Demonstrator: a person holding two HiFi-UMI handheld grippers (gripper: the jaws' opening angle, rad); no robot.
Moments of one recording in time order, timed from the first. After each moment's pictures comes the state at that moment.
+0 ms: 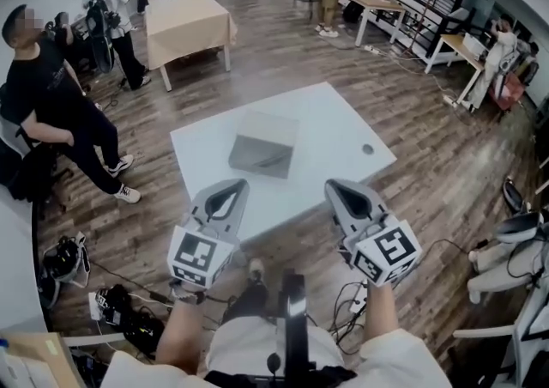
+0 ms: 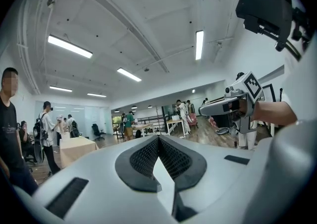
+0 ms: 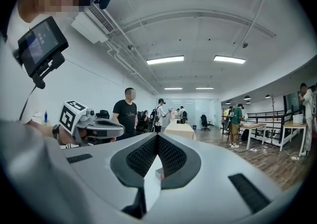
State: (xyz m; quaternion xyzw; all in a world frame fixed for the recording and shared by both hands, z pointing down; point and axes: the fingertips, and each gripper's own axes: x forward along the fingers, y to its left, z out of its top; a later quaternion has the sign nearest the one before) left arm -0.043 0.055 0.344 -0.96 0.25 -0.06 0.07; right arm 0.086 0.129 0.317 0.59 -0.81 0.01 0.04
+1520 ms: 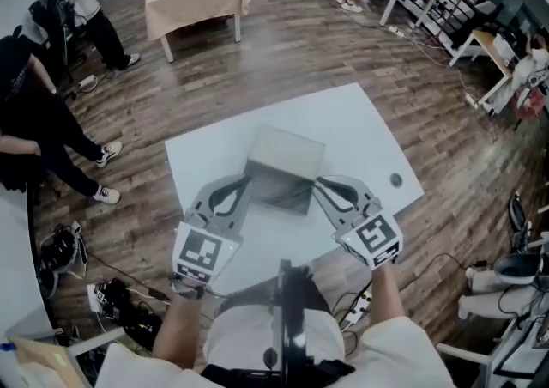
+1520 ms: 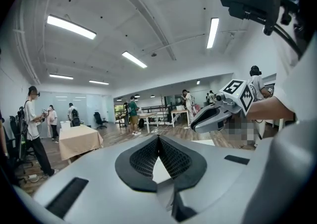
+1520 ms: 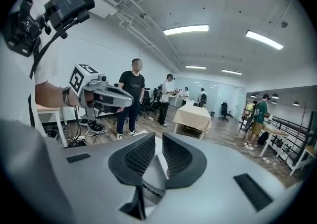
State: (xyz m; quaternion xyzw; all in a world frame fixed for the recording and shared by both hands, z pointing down) left arm 0.016 -0.184 0.394 -0.96 0.27 -0.11 0.03; right arm 0.132 -0.138 0.419 0.48 -0.85 0.02 0.20
